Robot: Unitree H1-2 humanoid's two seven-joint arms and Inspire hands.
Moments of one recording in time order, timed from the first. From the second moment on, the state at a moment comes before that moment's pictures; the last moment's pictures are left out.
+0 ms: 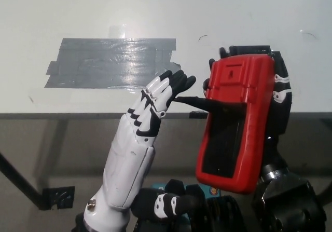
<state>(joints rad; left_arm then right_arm) -0.16 -0.09 -0.23 -0.57 0.61 -0.35 -0.05 -0.27 0.20 0.05 -0.45 1.42 0.29 -0.45</state>
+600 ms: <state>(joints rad) -0.16 -0.10 -0.22 -0.55 0.58 -0.38 -0.02 -0.27 0.20 0.06 -0.46 1.43 0.28 -0.46</state>
